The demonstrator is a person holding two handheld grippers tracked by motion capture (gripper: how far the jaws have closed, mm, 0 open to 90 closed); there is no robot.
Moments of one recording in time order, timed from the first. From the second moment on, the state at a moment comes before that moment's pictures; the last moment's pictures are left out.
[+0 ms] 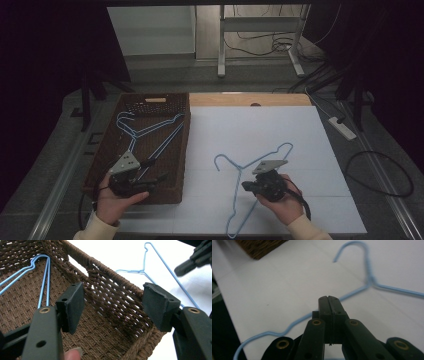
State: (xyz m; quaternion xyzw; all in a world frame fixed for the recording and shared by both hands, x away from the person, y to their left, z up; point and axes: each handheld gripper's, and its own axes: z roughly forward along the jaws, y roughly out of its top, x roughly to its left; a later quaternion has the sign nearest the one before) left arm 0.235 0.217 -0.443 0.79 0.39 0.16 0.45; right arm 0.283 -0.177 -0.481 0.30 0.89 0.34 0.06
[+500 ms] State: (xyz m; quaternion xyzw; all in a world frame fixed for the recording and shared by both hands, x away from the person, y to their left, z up) left arm 0.236 0.215 -0.446 0.79 0.39 0.15 0.45; right arm 0.255 -0.130 -0.509 0.24 0.94 0.25 0.01
